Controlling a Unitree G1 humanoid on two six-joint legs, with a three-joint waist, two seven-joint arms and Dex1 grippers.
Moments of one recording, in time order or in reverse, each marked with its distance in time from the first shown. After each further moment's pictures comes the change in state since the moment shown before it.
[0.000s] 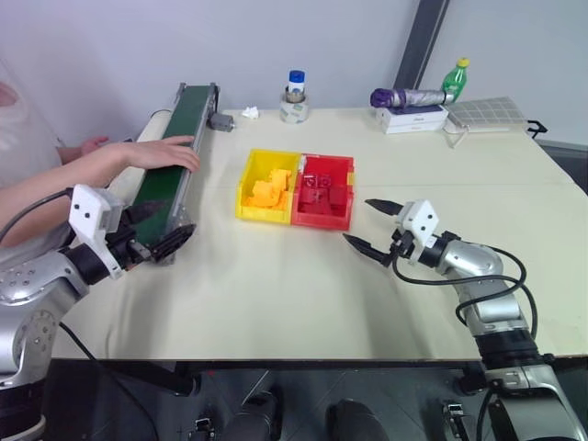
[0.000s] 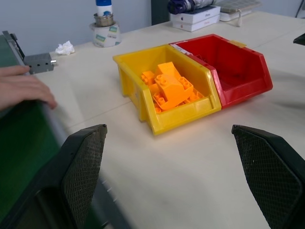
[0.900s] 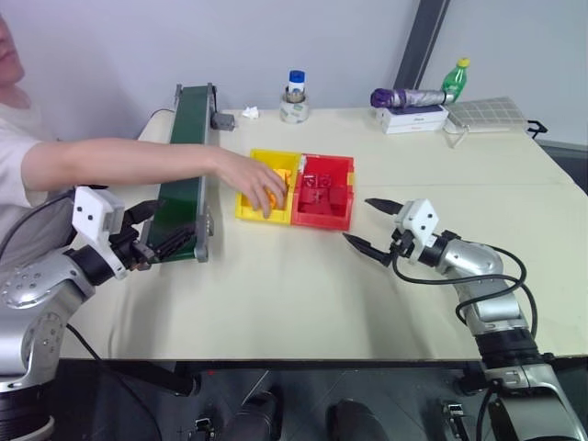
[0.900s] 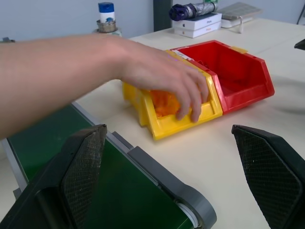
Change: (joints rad) left arm 0.000 -0.037 -0.005 -0.002 0.017 -0.025 0.015; right arm -0.004 0.000 0.000 0.000 0.000 0.000 0.002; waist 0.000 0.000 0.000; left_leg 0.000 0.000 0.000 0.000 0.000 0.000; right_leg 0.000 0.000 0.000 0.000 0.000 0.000
